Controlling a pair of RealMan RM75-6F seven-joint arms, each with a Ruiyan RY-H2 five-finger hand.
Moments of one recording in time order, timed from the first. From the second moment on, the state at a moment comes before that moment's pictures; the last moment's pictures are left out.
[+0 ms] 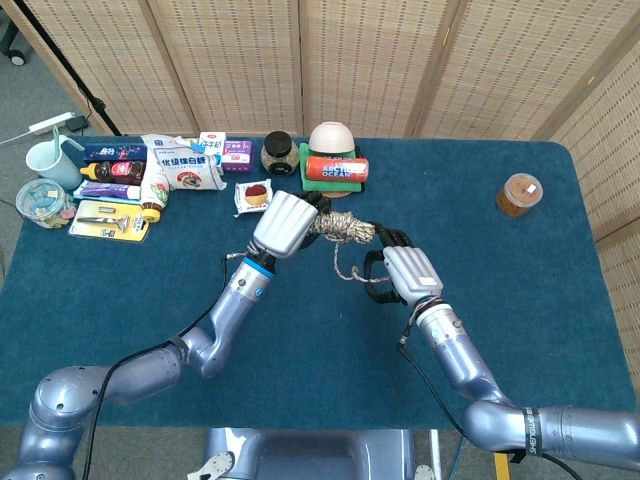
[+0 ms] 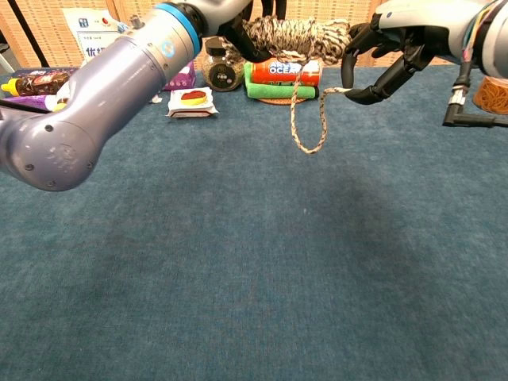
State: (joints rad) left arm -1.09 -1.91 -0.37 -0.94 1.33 1.10 0.26; right arm 0.84 -1.29 0.28 -1.95 -0.67 1.05 -0.33
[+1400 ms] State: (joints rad) left arm -1.11 -2.03 -0.23 -0.77 1.41 1.08 0.36; right arm 1.03 -1.17 0.50 -2.19 -0.44 1.16 -0.26
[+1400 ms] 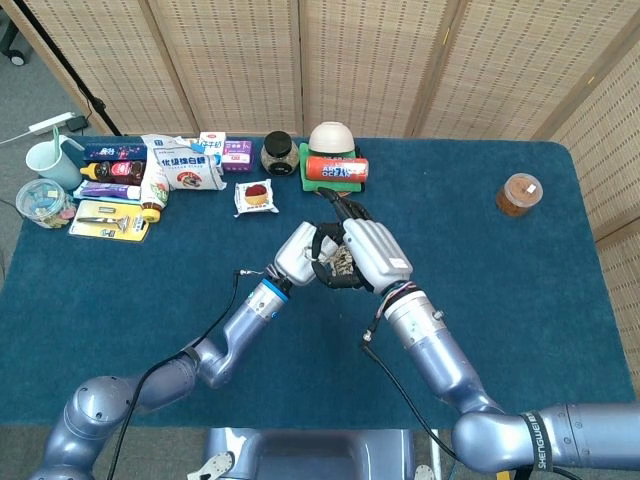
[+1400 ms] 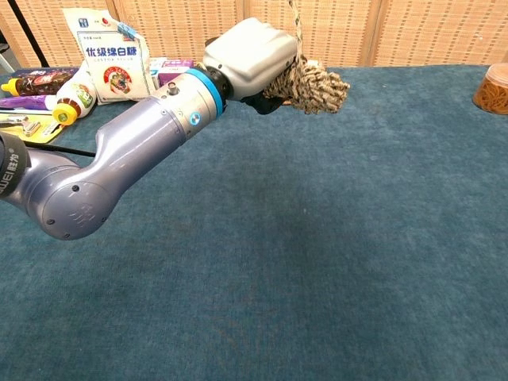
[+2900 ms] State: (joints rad) left arm -1.01 -1.83 -0.22 -1.05 1.45 1.18 0.32; right arm 0.94 -1.39 0.33 -1.42 -0.39 0.74 -0.12
